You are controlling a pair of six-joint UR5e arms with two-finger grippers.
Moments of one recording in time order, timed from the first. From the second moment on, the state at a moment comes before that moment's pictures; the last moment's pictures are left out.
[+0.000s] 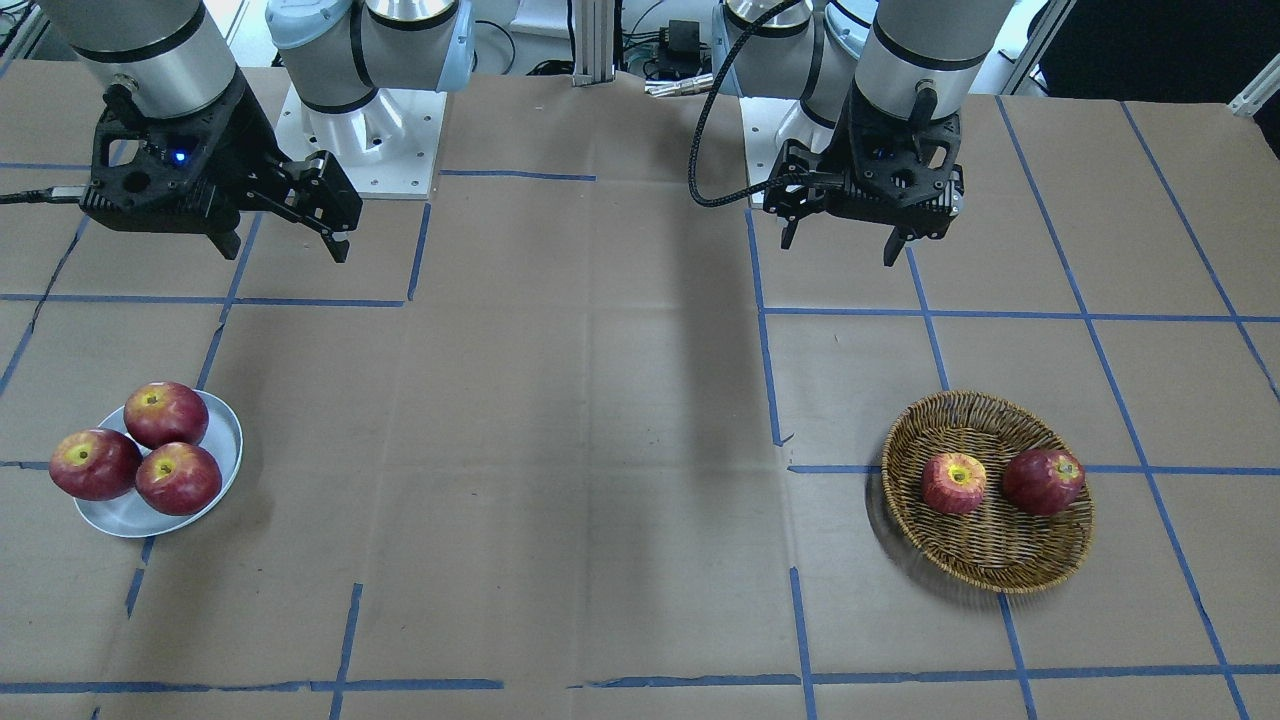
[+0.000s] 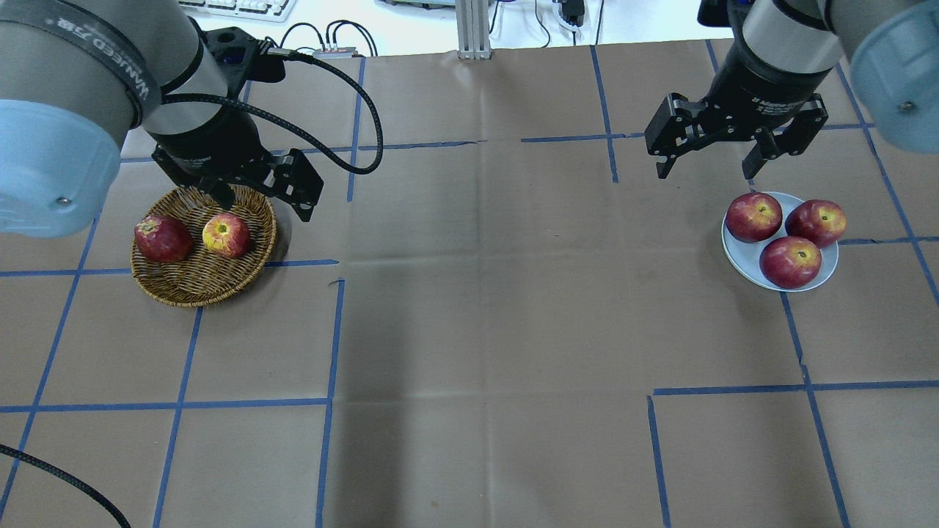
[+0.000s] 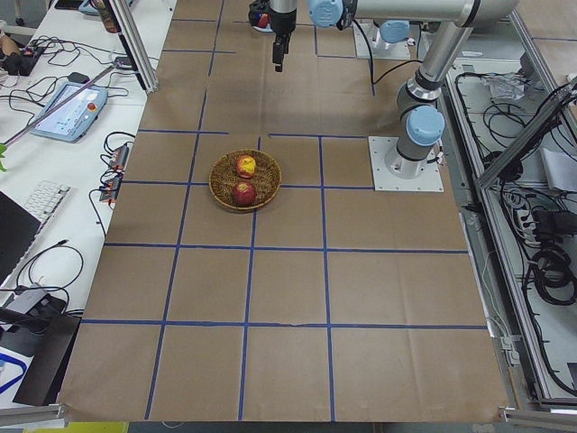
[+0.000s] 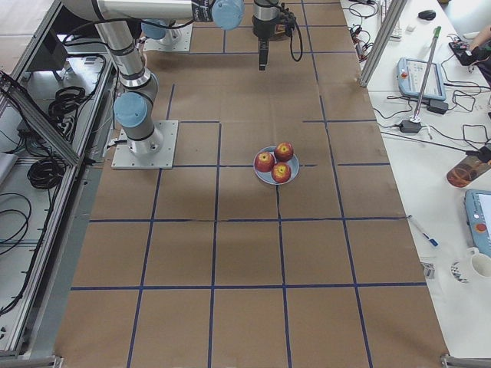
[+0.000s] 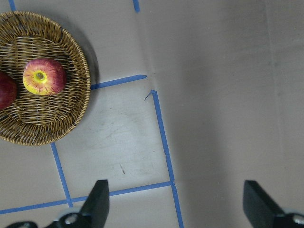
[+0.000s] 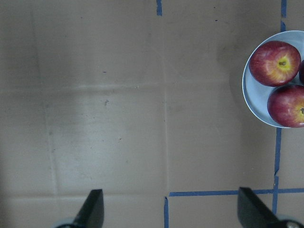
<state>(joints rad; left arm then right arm) -1.61 -1.52 -1.65 -1.52 1.59 0.15 1.54 -1.59 1.60 -1.58 -1.54 0.00</state>
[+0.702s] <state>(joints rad) -1.59 -1.53 -1.66 -1.53 1.59 0.21 1.54 -1.59 1.60 -1.58 -1.54 0.00</state>
